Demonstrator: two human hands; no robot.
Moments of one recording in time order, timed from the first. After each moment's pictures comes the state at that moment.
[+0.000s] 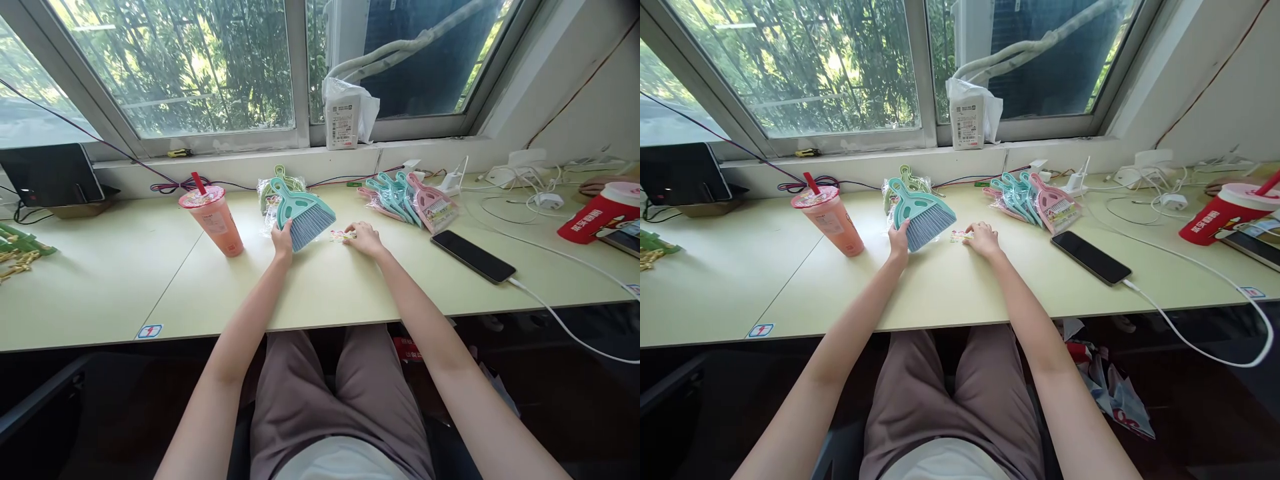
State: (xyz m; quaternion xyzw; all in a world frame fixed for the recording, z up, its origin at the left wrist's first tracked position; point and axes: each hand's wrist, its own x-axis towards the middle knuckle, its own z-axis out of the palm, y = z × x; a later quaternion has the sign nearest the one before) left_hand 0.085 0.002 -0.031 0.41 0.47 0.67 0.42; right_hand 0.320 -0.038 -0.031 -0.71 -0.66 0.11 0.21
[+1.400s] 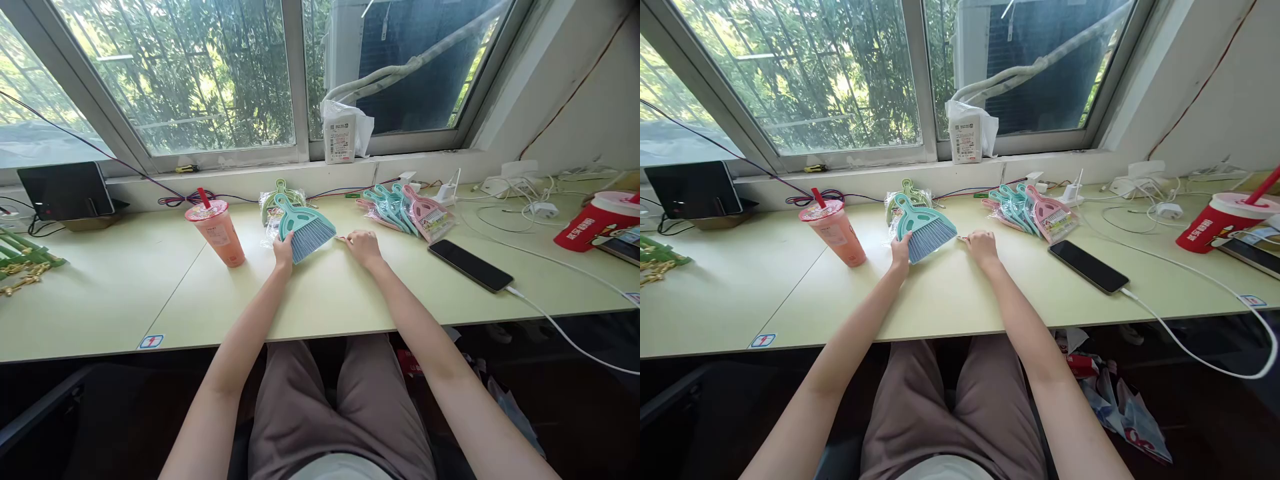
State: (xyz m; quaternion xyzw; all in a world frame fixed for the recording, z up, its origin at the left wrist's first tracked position) left_hand 0.084 -0.004 -0.027 0.40 0.49 0.64 0.44; right_hand 0.310 -0.048 -0.018 -0.67 -0.71 -0.05 0.21
